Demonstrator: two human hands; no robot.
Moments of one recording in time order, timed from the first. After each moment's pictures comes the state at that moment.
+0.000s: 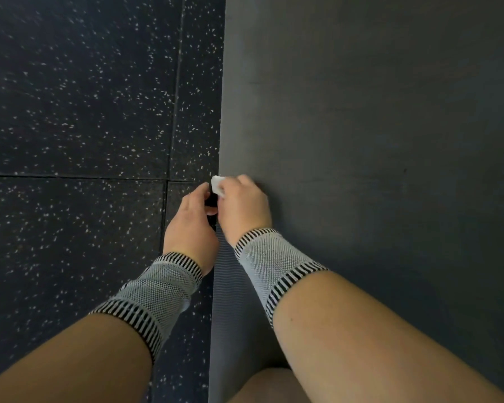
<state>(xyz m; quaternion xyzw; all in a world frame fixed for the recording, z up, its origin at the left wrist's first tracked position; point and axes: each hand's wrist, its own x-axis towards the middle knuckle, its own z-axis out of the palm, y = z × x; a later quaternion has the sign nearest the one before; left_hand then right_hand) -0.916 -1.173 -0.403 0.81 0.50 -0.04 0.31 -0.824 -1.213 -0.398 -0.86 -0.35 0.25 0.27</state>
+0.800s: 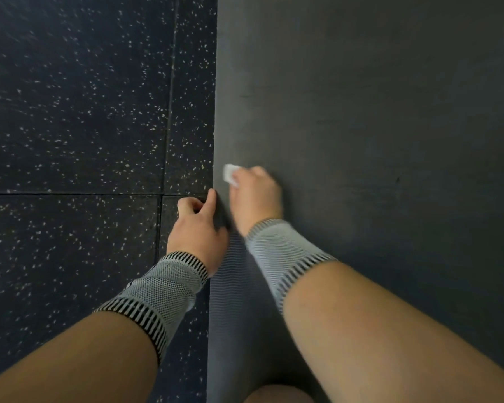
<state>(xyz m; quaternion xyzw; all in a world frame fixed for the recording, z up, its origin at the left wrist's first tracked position) -0.894 -1.164 -0.402 0.82 0.48 -0.17 0.26 -0.785 -1.206 -0.407 -0.89 -0.32 0.20 0.24</state>
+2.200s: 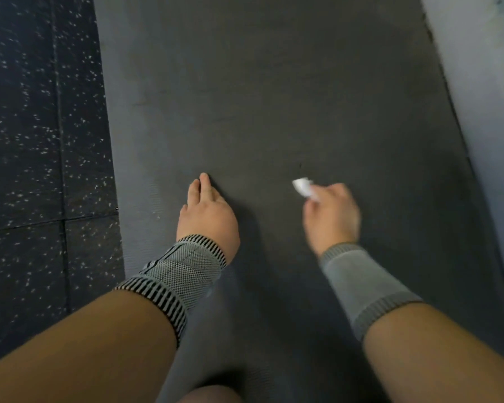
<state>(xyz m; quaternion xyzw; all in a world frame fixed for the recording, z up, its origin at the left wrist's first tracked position) -0.767 -1.259 -0.397 0.89 0.31 -0.31 0.12 -0.666 -1.417 -0.404 -0.97 -0.13 0.10 0.19</state>
